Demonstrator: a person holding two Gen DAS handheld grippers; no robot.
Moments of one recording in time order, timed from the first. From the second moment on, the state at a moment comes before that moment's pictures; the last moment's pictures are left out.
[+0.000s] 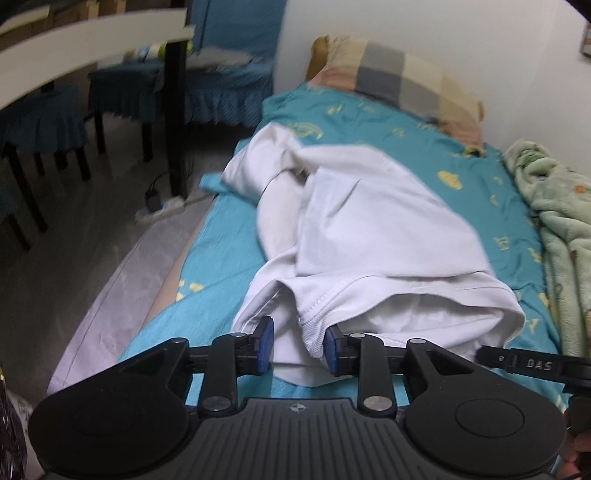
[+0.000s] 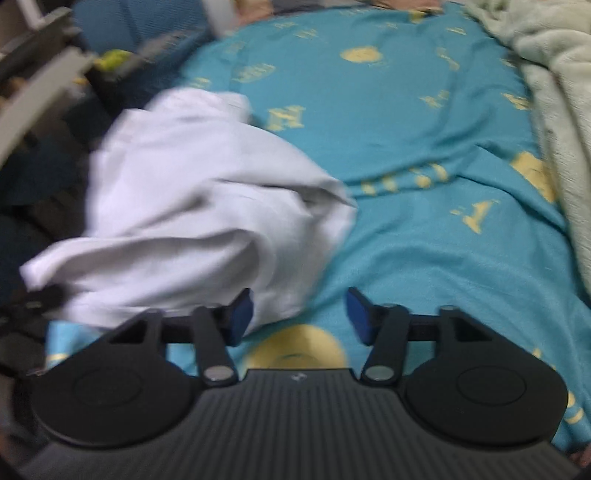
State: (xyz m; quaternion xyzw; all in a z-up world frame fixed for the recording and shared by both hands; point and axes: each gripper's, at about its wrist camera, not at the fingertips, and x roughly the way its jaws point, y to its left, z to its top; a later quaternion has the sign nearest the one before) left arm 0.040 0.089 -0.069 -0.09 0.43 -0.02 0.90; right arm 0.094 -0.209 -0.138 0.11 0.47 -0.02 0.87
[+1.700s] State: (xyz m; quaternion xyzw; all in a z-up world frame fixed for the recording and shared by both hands) left arm -0.009 0.035 0.415 -0.10 0.01 -0.09 0.99; right arm -0.038 -0.258 0.324 0.10 -0.05 0.03 0.99
